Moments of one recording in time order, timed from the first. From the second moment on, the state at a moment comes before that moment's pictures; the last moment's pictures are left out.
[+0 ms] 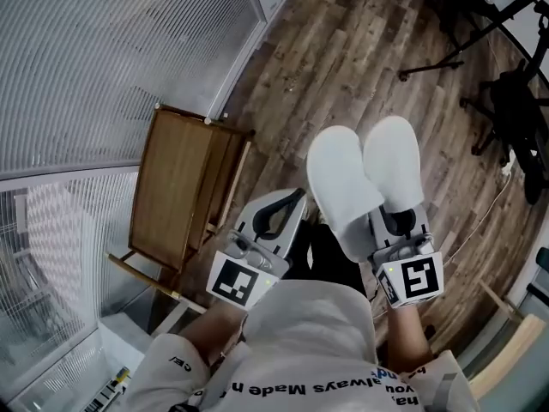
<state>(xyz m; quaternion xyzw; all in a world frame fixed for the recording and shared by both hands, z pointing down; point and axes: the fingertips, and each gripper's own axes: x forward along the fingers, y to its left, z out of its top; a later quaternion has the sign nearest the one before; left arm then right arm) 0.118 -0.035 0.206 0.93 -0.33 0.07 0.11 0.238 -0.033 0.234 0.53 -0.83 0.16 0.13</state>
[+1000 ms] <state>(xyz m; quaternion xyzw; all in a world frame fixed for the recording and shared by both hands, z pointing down) 0.118 -0.056 0.434 0.92 -0.33 0.10 0.16 0.224 -0.055 0.468 0.50 -0.83 0.19 0.16</state>
